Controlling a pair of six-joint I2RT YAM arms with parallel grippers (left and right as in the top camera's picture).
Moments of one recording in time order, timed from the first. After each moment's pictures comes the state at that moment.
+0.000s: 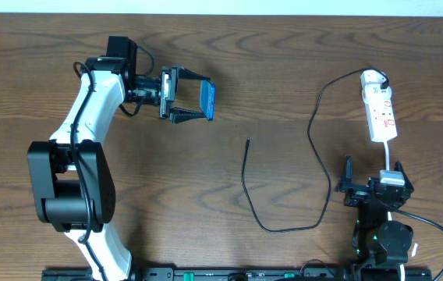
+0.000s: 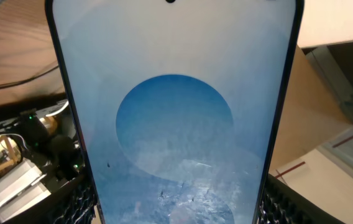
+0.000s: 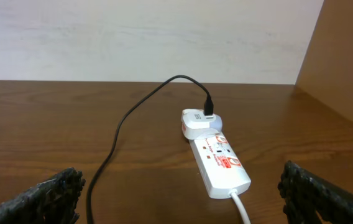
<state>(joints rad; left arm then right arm) -0.03 1.96 1.51 -0.97 1.37 -1.06 -0.02 0.01 0.01 -0.06 0.14 -0.06</state>
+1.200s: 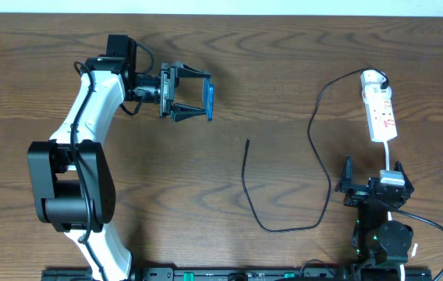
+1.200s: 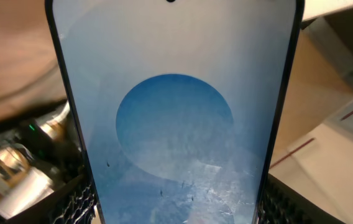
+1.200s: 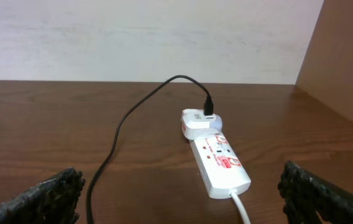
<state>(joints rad) -0.03 1.96 1.51 -0.93 1.42 -0.97 -0.02 0.01 0.01 -0.06 0.14 -0.06</state>
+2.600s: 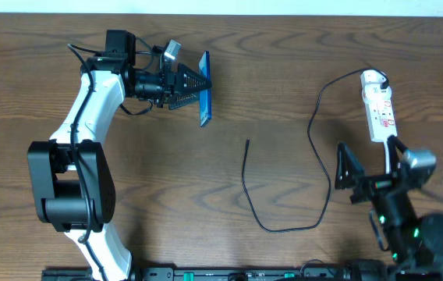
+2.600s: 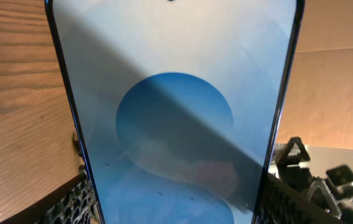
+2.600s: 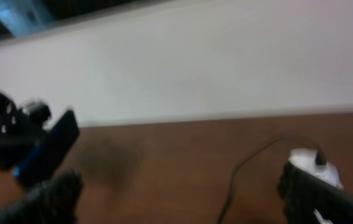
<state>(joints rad) -0.03 1.96 1.51 -0.81 1.26 -0.16 -0.02 0.37 0.59 -0.30 -0.26 0.22</state>
